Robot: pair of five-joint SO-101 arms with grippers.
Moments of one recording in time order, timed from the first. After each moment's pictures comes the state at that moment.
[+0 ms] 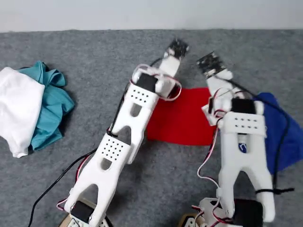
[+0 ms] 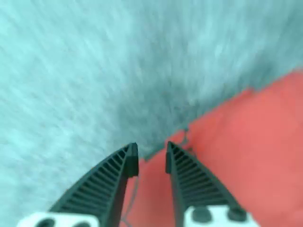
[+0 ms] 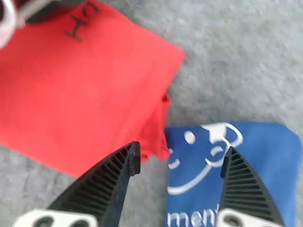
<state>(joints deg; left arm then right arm) 23.2 74.4 -92.8 82.9 -5.3 1.8 -16.6 28.0 56.5 31.0</state>
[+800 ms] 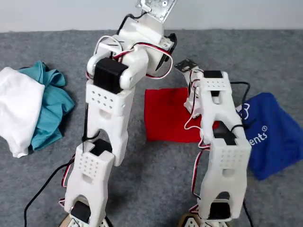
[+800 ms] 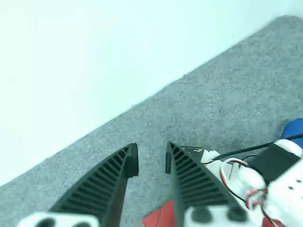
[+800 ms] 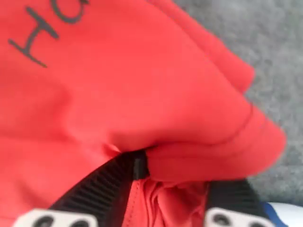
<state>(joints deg) 23.2 36.9 -92.8 95.1 -5.5 -4.3 42.6 -23.1 77.5 30.6</state>
